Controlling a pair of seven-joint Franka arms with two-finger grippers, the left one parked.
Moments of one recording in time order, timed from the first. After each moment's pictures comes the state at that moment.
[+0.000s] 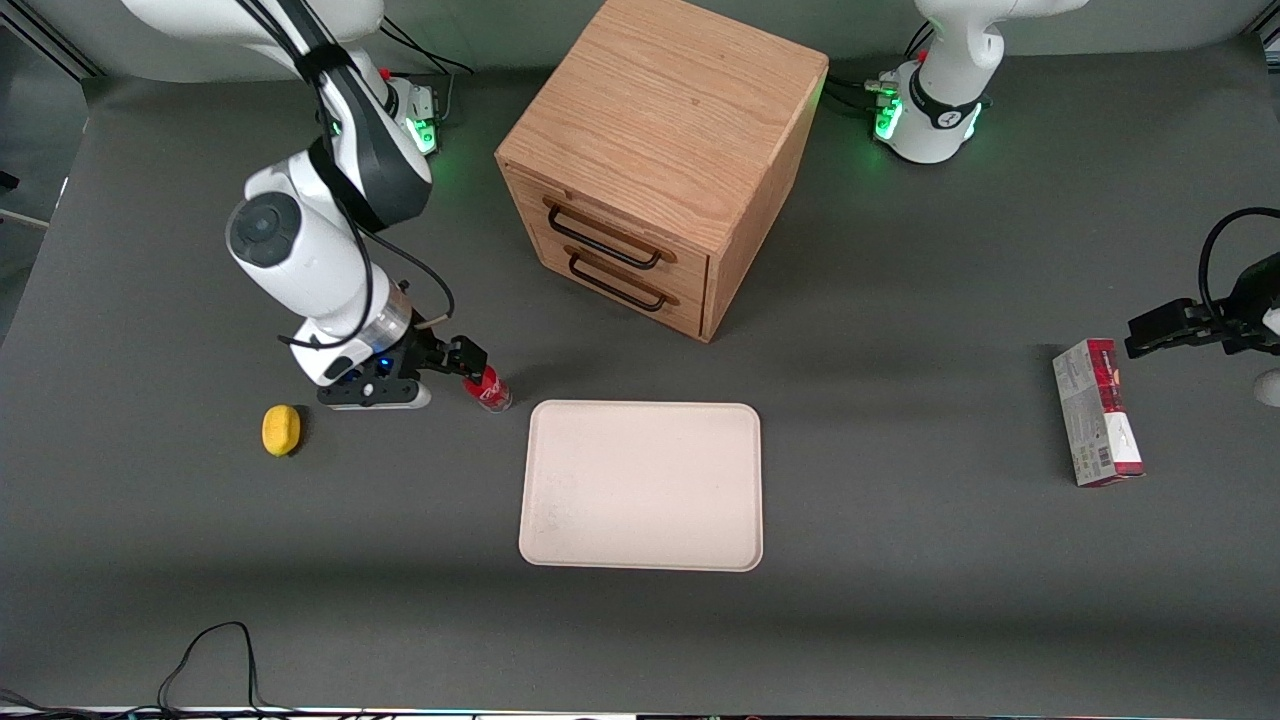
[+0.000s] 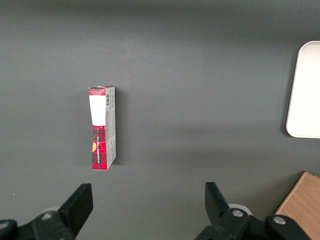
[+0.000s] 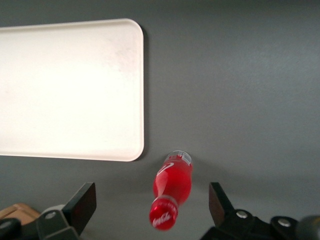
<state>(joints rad) 0.05 0.21 0.35 -2.02 0.02 2.34 0.42</state>
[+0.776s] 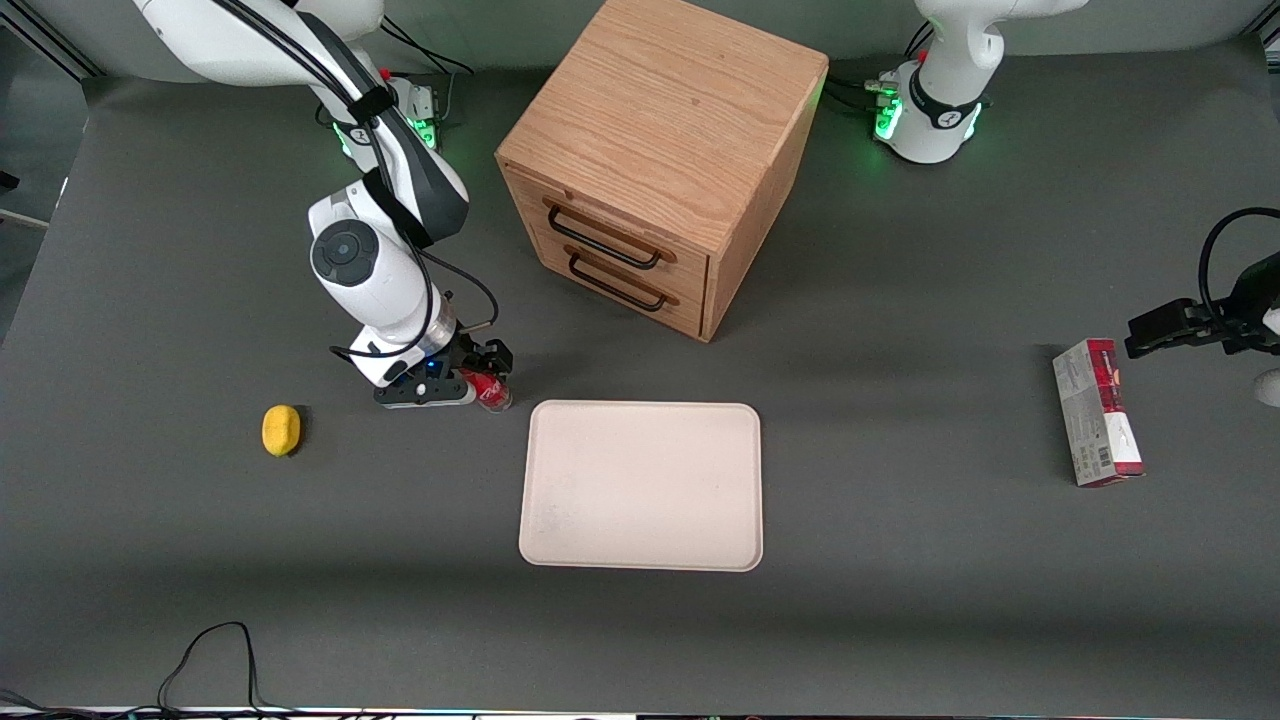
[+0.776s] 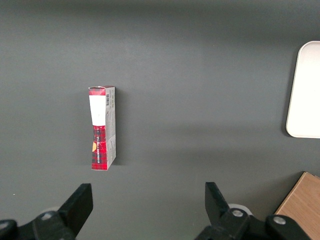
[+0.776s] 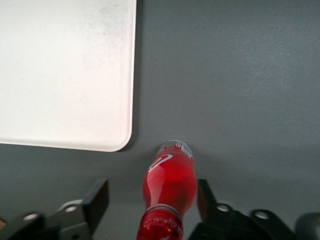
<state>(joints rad) 0.07 0.27 0.36 -2.10 -0.08 2.43 0.48</state>
